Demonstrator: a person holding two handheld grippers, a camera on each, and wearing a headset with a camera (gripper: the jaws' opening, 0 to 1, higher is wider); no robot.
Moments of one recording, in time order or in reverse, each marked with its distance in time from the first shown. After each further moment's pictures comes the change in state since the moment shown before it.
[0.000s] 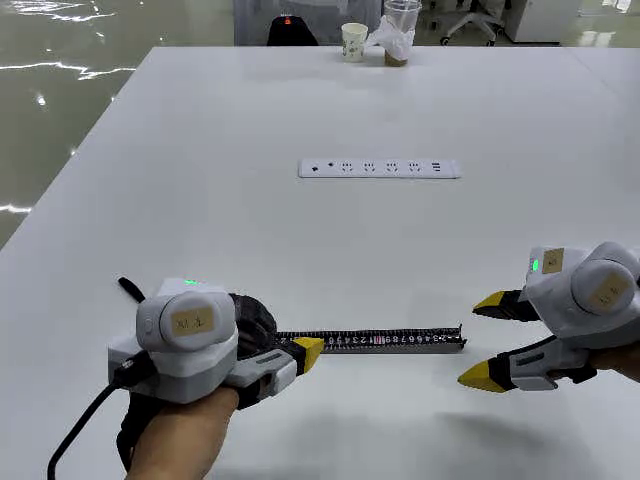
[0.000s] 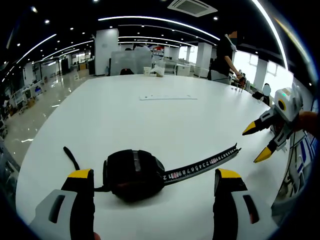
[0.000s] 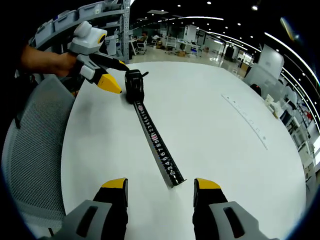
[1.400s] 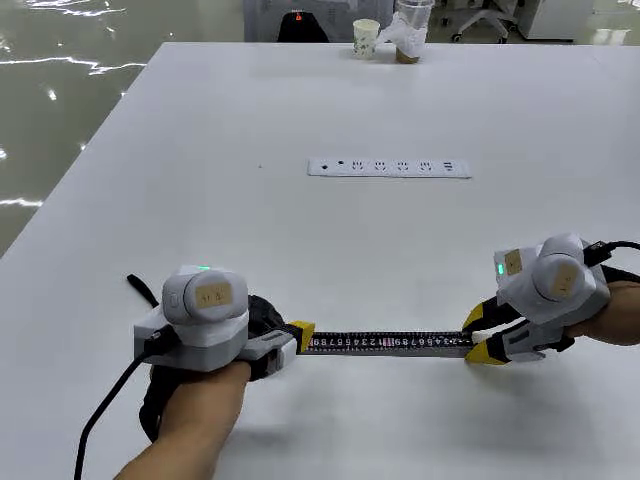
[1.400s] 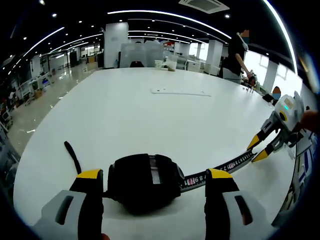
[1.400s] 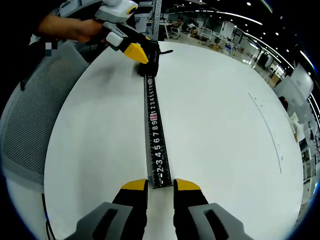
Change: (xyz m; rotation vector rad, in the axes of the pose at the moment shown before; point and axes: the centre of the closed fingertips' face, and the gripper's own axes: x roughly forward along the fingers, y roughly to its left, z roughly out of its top) left arm 0.030 0.023 -0.006 -0.056 0.047 0.068; right arm 0.042 -0.021 -0.024 -0.223 0.129 0.165
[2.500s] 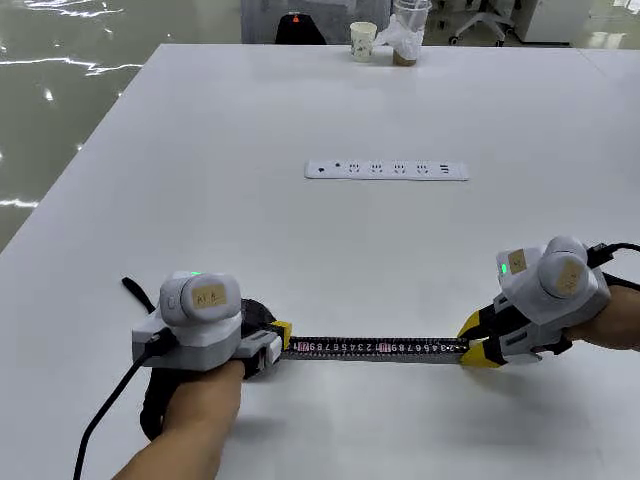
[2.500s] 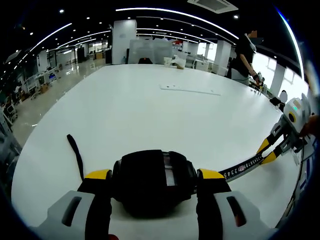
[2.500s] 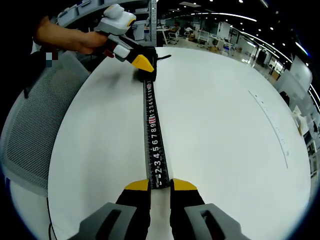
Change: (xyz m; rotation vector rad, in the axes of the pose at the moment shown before) left arm 0.011 0.012 -0.009 -0.042 0.016 0.058; right arm 0.000 0.002 0.000 0.047 -0.059 0.039
